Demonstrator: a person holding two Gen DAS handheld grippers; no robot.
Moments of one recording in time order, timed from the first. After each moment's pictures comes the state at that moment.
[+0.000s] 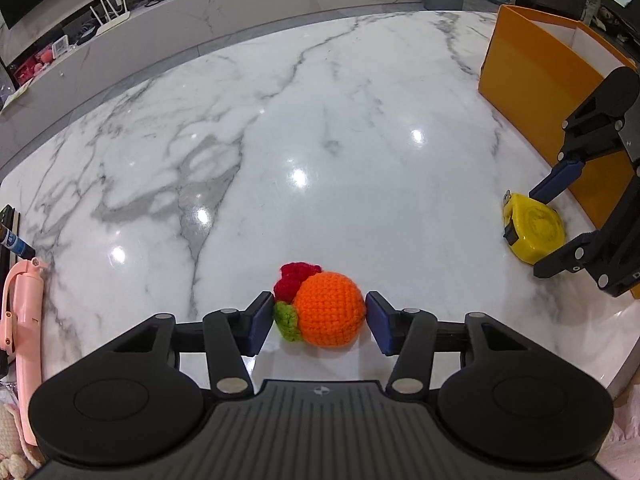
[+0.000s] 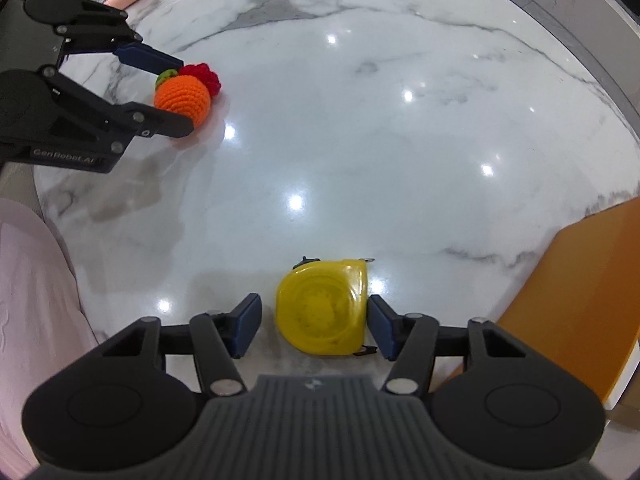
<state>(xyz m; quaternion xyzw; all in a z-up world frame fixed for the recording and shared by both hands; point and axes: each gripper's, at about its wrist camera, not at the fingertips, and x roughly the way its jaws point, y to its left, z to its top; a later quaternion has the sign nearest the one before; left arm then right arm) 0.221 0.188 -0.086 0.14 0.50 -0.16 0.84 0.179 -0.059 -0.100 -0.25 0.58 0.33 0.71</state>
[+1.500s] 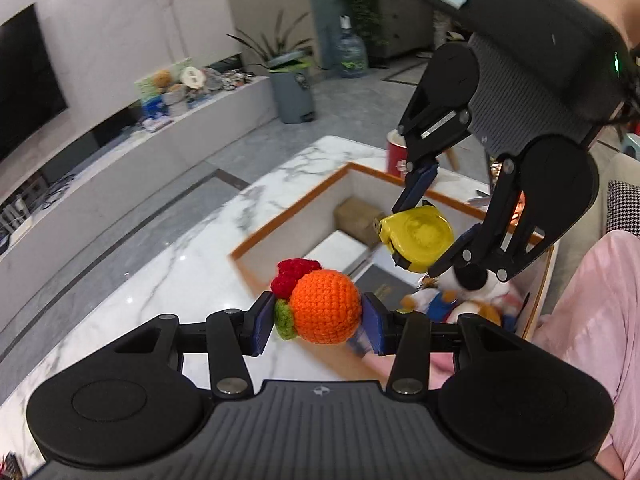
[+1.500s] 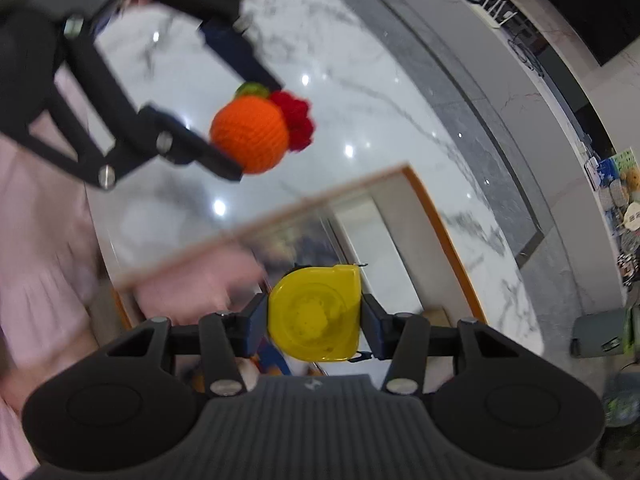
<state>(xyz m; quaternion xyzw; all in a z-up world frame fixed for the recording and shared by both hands) 0.167 -0.039 0.051 0.23 0.32 -0.35 0.85 0.125 -0.218 0.035 -0.42 0.44 0.33 0.73</state>
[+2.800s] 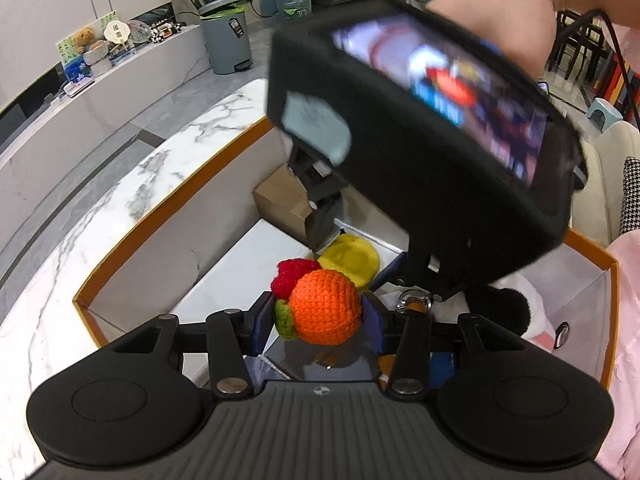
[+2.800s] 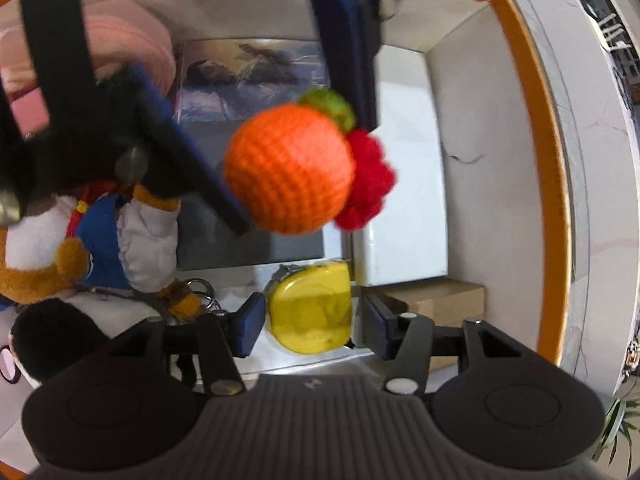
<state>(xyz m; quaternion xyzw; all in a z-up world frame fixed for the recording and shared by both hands) 0.240 -0.122 -0.047 0.25 0.39 -0.41 0.78 0.203 -0.268 -0.105 -0.54 0.45 0.40 0.59</state>
